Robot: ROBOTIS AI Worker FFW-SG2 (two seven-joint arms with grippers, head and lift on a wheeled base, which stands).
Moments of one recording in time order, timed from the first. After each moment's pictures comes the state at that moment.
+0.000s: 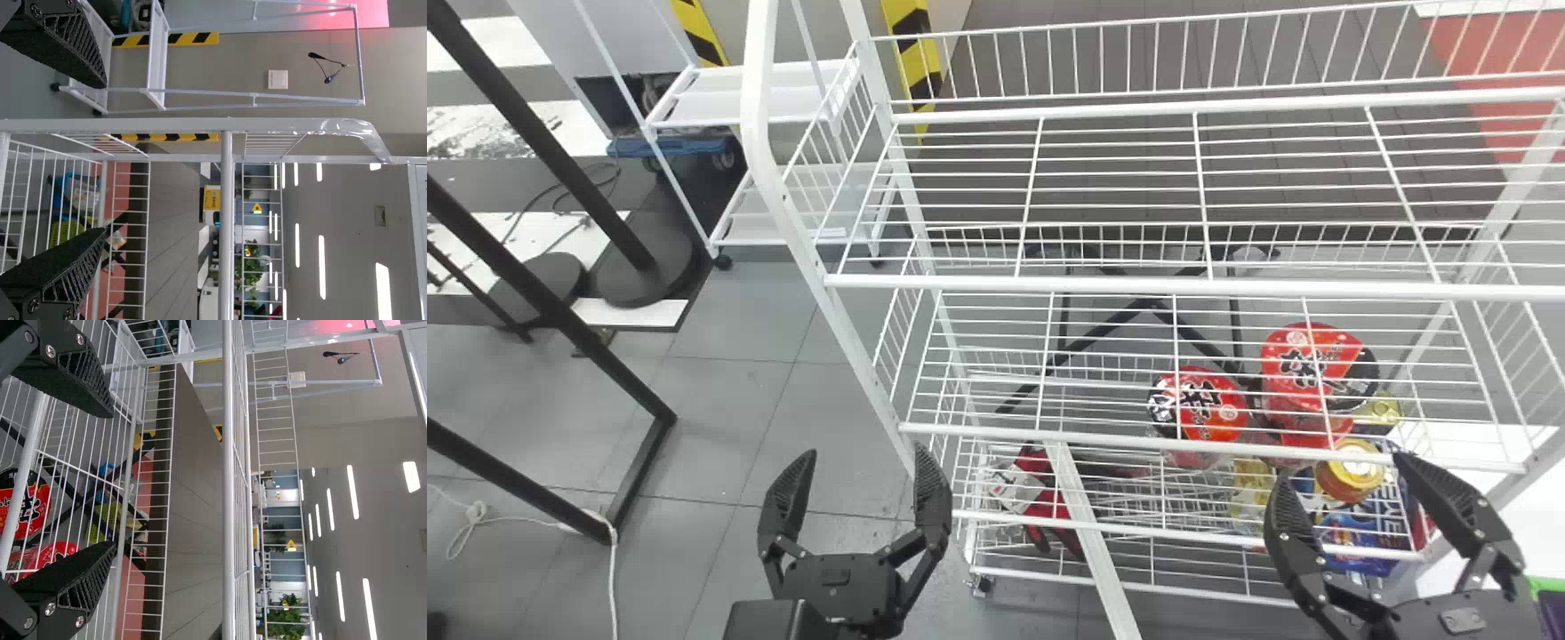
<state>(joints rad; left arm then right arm) 0.67 0.16 -0.12 -1.73 0.04 -0.51 0.30 0.74 -0.13 0.15 -1.95 -0.04 -0.27 0.09</state>
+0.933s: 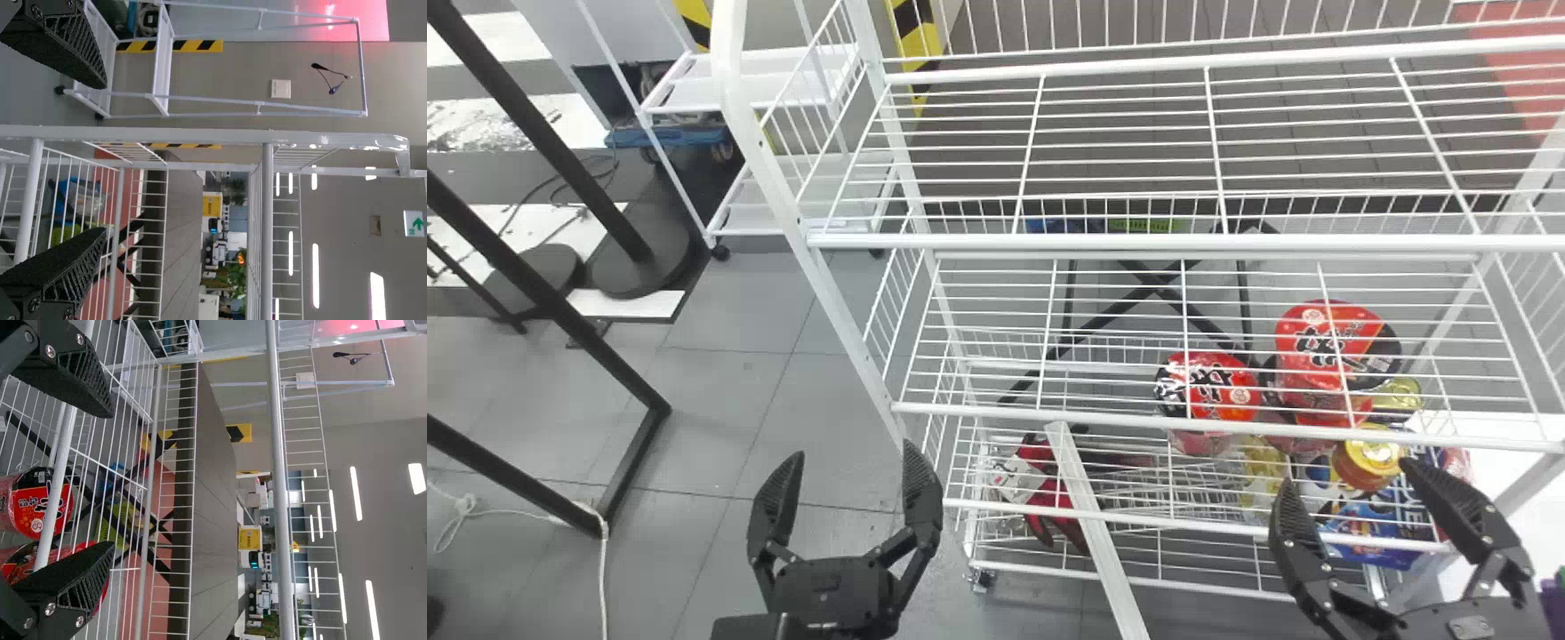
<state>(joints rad) 0.67 0.16 -0.12 -1.72 0.06 -0.59 0.32 0.74 -0.13 0.15 -1.96 -0.04 -0.27 0.09</state>
